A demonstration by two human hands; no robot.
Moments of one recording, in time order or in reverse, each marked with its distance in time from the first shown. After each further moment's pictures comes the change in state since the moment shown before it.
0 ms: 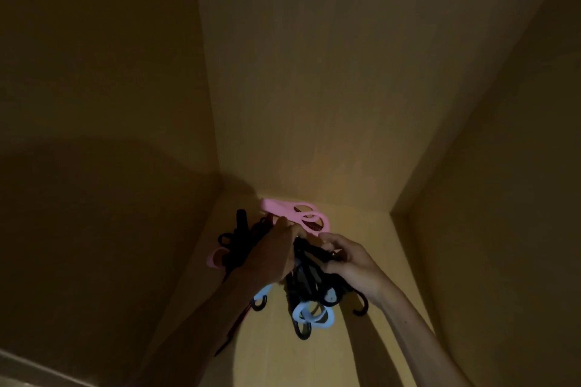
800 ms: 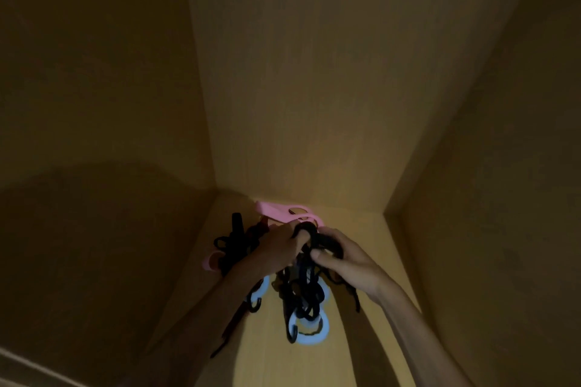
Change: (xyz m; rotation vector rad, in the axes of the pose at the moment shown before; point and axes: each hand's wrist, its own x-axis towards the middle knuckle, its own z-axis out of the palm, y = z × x) left_hand 0.010 0.035 -0.024 -0.420 -0.174 -0.169; right_hand -0.012 -0.012 -0.007 -0.076 -0.022 -0.052
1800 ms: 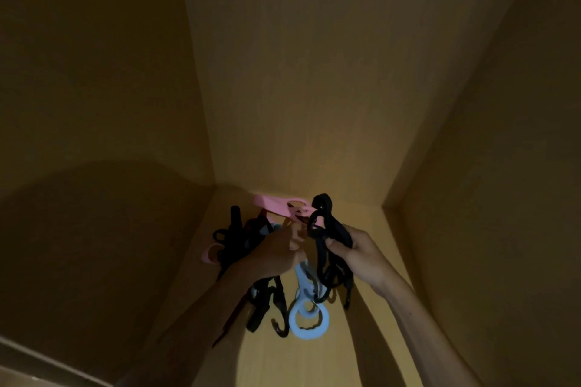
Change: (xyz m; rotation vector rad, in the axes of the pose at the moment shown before) left_hand -0.002 -0.025 0.014 -0.135 -0.157 -0.063; right_hand -0.008 0.001 -0.007 0.001 0.114 -0.026
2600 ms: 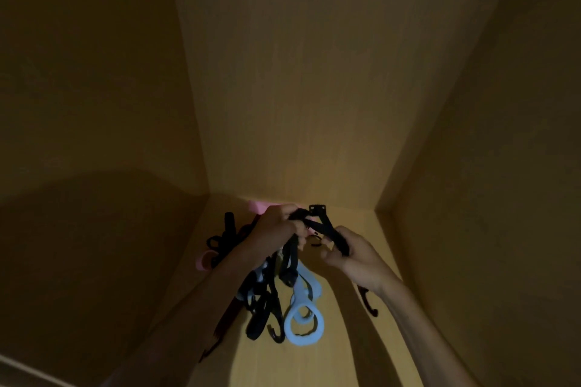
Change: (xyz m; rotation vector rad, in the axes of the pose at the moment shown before) left_hand -0.008 0.046 -0.018 -0.447 0.141 0.056; right_hand -0.008 0.004 -0.010 -0.125 0.006 -0.037
